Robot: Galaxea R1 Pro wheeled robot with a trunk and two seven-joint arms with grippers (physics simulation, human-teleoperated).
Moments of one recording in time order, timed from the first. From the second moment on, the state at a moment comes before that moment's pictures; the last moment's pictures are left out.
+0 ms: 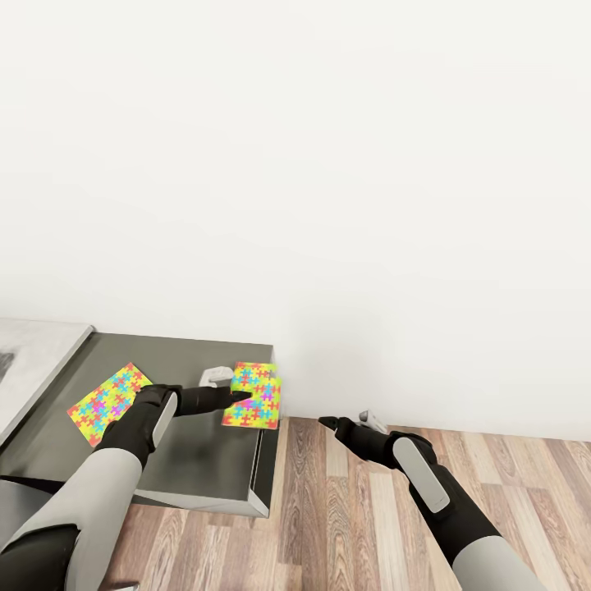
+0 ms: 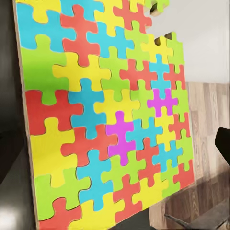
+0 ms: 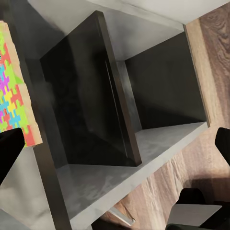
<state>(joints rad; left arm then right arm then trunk) -0.85 0.04 0.14 -0.65 -0.04 0.65 -0.68 -0.53 -0.04 0.22 -1.00 -1.02 0.64 -0.07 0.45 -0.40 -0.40</state>
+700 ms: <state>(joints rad) -0.85 0.04 0.14 -0.65 -0.05 0.65 -0.71 -0.53 -0.04 0.22 -1.00 -1.02 0.64 -0.07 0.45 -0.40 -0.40</state>
